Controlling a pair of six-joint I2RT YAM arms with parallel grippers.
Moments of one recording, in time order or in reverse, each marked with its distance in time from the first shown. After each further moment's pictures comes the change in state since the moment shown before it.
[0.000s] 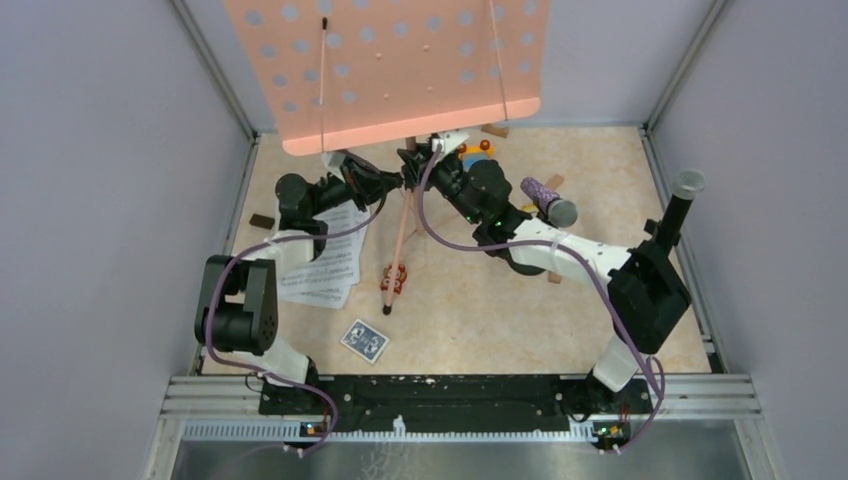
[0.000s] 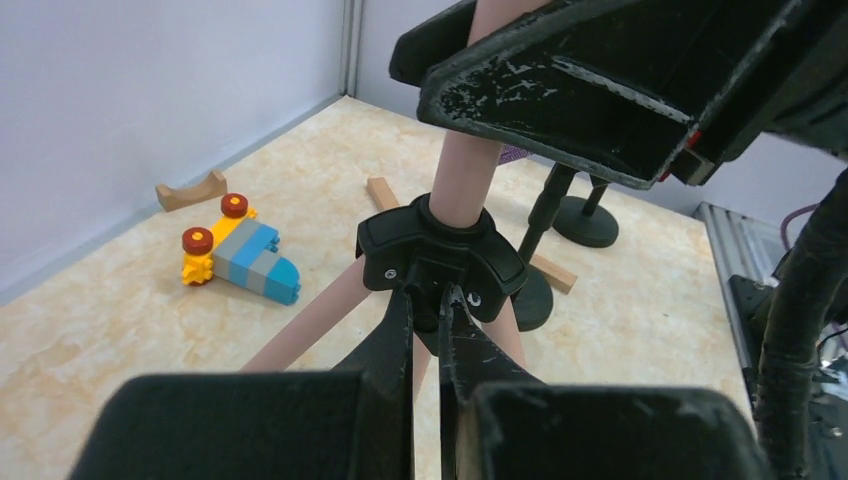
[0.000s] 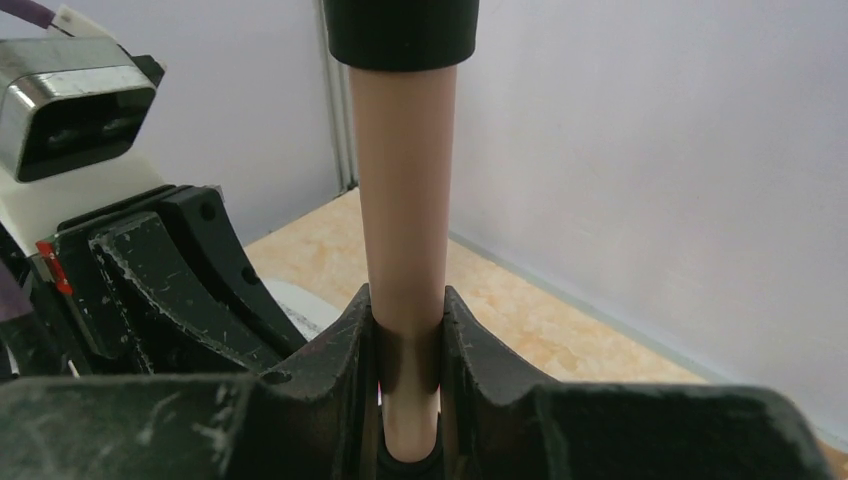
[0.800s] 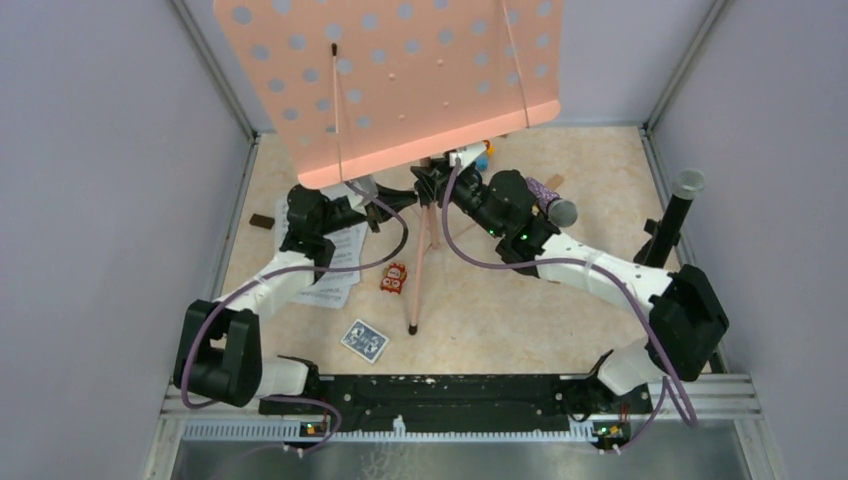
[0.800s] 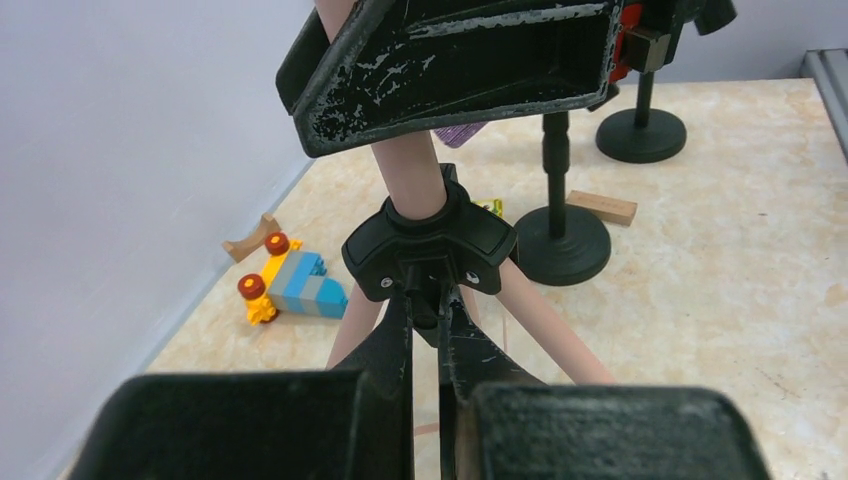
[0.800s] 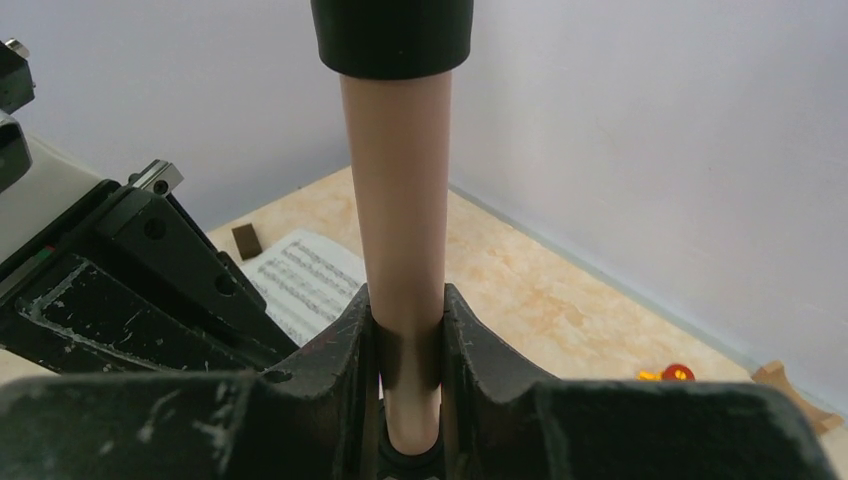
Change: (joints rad) left arm -0.139 -0.261 -0.108 -0.349 -0.067 0.614; right arm 0.007 -0.174 -0.123 -0.106 -0.059 0.003
